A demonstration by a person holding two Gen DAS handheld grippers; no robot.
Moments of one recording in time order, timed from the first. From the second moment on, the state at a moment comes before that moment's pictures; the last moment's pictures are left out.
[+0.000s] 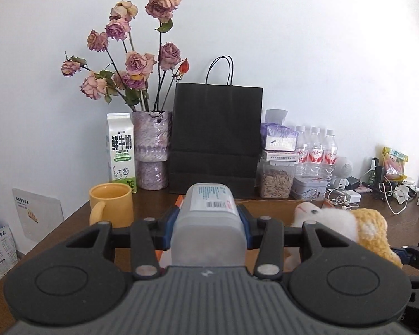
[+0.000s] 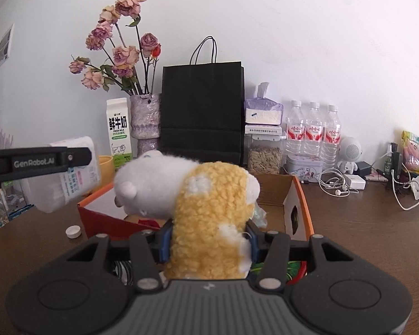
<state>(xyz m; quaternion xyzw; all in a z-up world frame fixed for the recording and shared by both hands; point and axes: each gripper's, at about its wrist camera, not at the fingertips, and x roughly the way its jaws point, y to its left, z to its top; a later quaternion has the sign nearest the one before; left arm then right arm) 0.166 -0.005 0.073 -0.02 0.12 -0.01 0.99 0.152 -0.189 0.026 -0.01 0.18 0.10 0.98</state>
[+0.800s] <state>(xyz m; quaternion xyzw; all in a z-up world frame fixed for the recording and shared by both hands) 0.281 -0.024 0.047 -0.04 0.17 -0.03 0.98 0.278 -0.183 0.002 0.01 0.24 0.07 0.97</state>
